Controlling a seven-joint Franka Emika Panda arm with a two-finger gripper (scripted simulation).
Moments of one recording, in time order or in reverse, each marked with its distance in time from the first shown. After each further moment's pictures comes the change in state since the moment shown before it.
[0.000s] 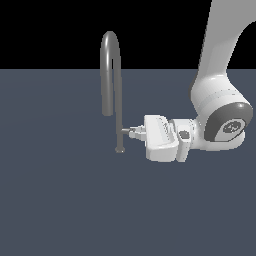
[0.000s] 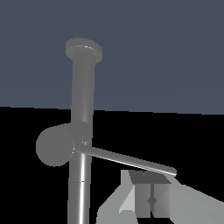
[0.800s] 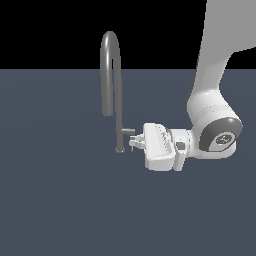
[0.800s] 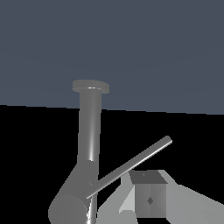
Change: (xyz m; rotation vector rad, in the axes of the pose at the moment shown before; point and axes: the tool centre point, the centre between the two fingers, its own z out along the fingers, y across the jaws) arm 0.037 -0.007 0.000 -0.008 -0.012 -0.007
